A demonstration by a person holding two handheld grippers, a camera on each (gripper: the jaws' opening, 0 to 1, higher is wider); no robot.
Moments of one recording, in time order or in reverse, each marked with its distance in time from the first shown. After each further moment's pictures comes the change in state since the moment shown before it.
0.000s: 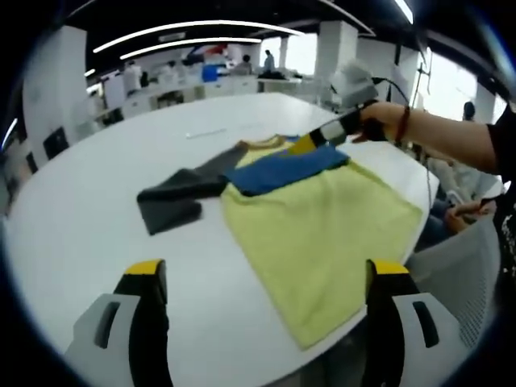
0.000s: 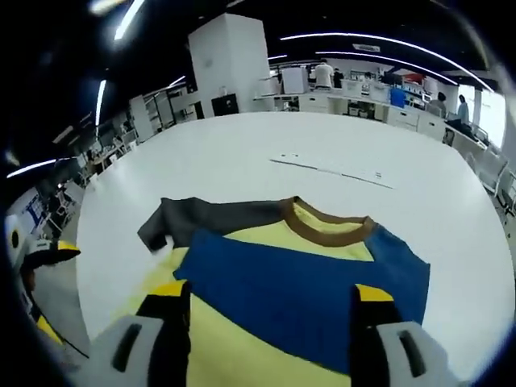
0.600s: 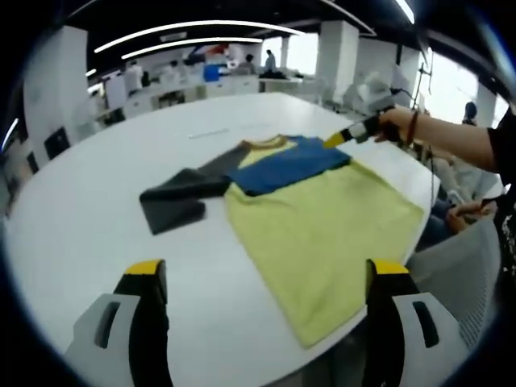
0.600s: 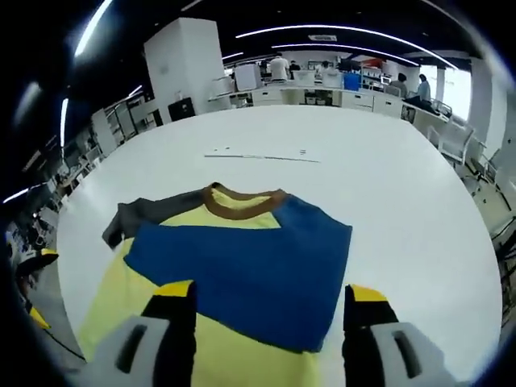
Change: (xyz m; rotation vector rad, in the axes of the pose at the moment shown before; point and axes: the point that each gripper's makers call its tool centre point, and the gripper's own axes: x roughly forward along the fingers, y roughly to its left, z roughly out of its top) left arm -0.002 0.003 -0.001 0.002 0.007 0.006; right arm -0.035 -0.083 -0.031 0.113 0.027 -0.137
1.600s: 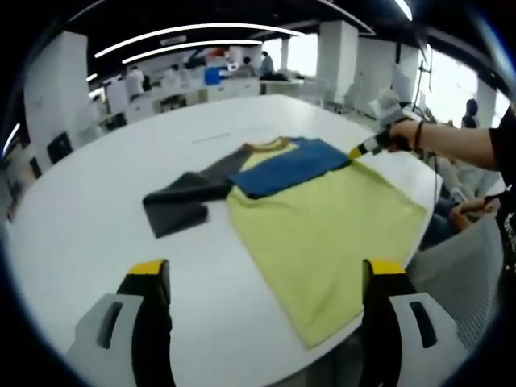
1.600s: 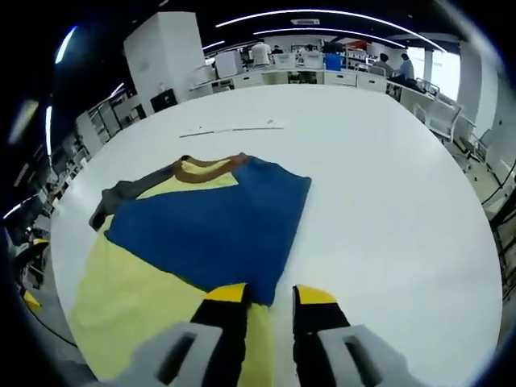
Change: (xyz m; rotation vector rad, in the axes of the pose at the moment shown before) left arm -0.002 0.002 0.002 0.014 -0.015 0.019; right arm -0.006 -0.034 -0.047 0.064 0.085 -0.040
